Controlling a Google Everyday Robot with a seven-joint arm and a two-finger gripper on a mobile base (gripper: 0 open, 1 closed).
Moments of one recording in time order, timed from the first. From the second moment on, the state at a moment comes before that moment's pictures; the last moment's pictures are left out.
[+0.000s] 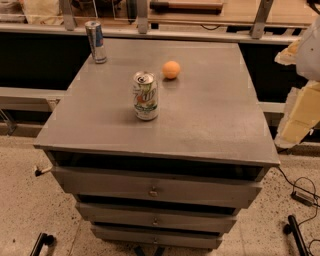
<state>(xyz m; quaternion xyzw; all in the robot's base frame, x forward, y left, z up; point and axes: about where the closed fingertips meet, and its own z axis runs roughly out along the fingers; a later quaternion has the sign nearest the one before) 0.438 -0.216 0.979 -0.60 0.78 -0.04 0.16</state>
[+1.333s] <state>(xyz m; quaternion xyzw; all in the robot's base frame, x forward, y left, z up) 0.480 -0.119 1.006 -0.64 0.73 -0.01 0.22</state>
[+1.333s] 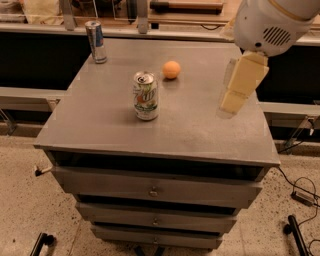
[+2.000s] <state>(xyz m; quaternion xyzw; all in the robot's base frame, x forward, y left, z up) 0.516 -0.120 0.978 -0.63 0.71 0.06 0.33</state>
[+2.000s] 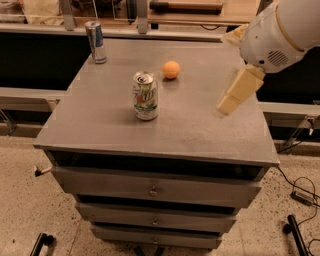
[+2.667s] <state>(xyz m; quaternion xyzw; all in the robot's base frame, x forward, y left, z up) 0.598 -0.051 0.986 -0.61 0.60 0.20 0.48</state>
